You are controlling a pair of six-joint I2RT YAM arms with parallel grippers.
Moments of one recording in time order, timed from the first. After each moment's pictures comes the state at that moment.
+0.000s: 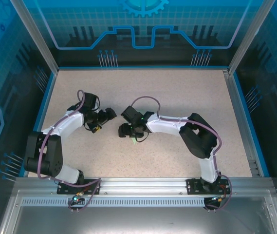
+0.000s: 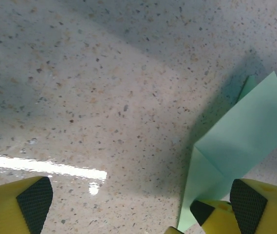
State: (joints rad) left arm -0.13 1.49 0.90 -0.56 0.32 -0.75; right arm 0.90 2.00 1.35 -0.48 -0.10 0.83
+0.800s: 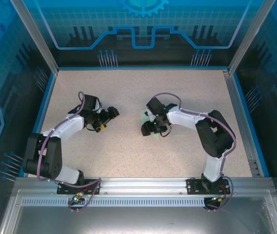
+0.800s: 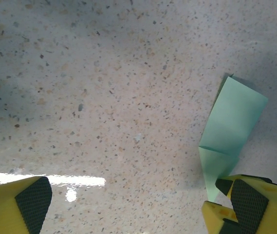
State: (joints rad) left arm -0.14 1.45 0.83 -0.40 0.41 -0.80; right arm 0.64 1.83 1.17 -0.63 -0.22 0.36
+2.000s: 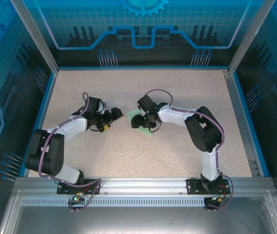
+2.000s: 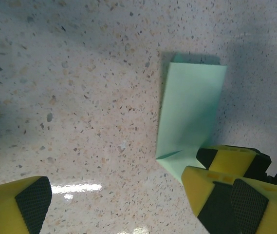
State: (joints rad) left arm -0.18 1.51 0.79 -0.26 0.44 -0.80; right arm 0.69 2.00 1.31 -0.45 -0.21 0.56
